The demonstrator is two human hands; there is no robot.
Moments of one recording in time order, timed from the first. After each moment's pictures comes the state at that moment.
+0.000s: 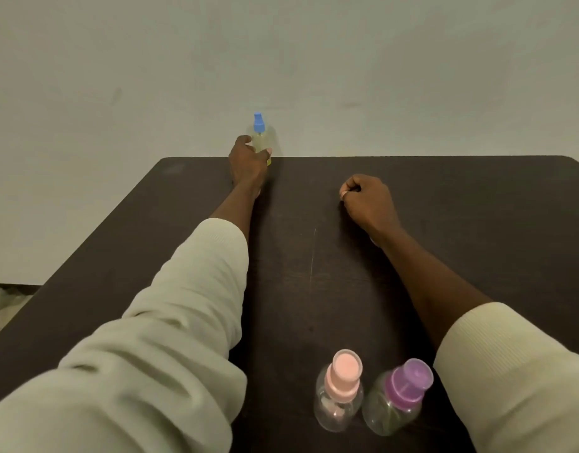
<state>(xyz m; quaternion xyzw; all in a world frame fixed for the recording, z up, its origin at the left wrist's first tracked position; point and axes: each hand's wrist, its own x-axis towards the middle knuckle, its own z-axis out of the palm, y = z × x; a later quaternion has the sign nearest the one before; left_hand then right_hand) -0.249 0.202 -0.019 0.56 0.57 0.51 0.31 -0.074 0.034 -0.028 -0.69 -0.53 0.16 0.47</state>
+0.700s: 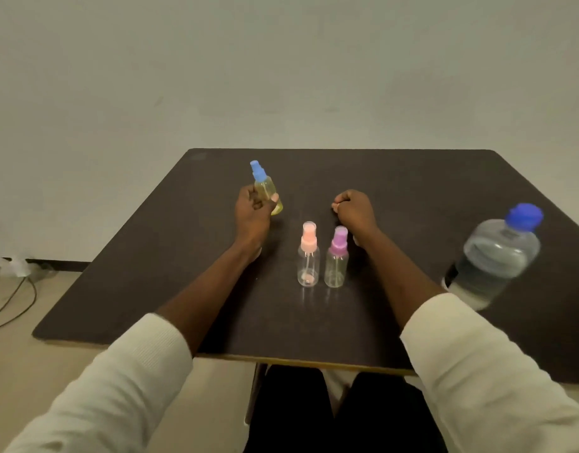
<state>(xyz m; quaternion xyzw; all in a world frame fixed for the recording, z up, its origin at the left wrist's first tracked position) -0.308 -0.082 -0.015 0.52 0.46 0.56 0.46 -0.114 -0.110 -0.008 -0.72 -0.41 0.27 0.48</state>
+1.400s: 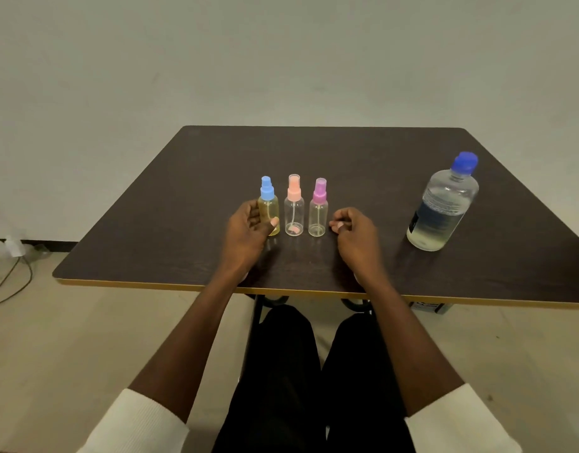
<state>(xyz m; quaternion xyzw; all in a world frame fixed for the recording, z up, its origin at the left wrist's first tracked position) -0.345 -0.234 -0.021 0.61 0.46 0.47 0.43 -0.151 -0.283 -0.028 -0.70 -0.45 0.21 0.51</state>
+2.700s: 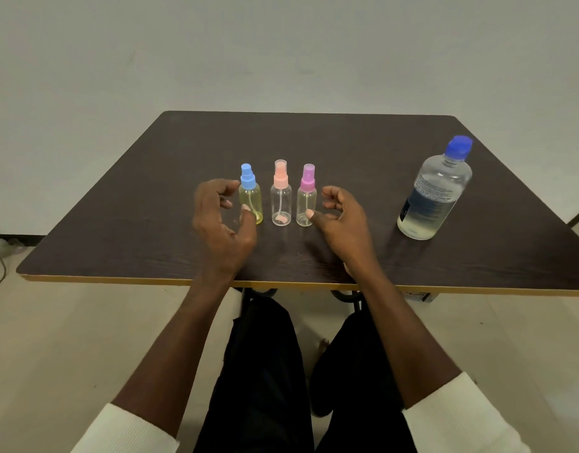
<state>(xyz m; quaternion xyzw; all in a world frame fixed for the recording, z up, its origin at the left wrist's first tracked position) -0.348 -0.247 -0.022 0.68 0.36 0.64 0.09 -0.154 -0.286 -0.022 -0.65 -0.47 0.23 0.55</state>
